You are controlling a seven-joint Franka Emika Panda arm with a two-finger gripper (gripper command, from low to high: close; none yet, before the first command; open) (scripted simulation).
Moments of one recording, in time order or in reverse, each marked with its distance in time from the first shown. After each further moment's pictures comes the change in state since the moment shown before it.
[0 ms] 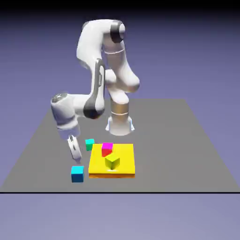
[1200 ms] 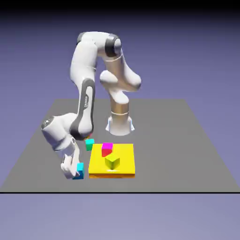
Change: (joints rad) arm 0.241 0.116 -0.247 0.048 0.218 -0.027 -0.093
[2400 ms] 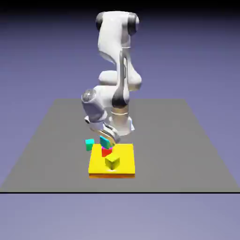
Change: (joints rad) arm 0.292 -0.559 -0.061 -0.469 -0.183 -0.135 -0.298
